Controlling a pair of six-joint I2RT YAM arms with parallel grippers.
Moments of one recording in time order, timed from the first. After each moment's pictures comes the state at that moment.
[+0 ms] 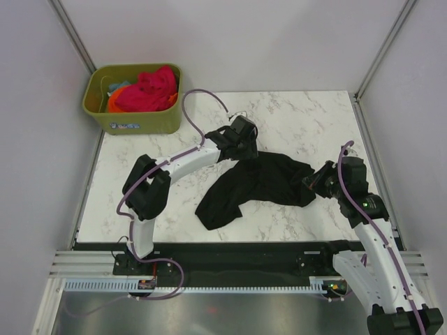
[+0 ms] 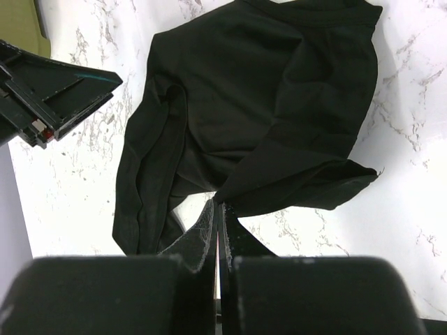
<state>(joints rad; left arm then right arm) -0.78 1.97 1.59 -0.45 -0.17 -0.72 0.12 0.72 0.73 -0.66 -0.14 0.70</state>
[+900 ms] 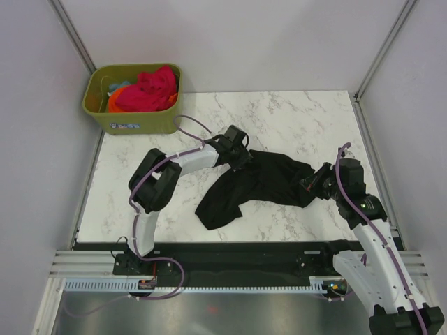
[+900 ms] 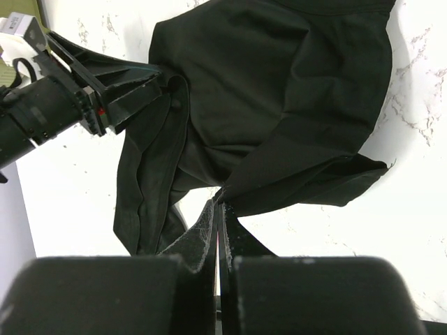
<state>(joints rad) -0.71 2.06 1.44 -0.28 -0.04 -1.21 0.15 0.71 0.69 -0.64 -0.15 0.72</state>
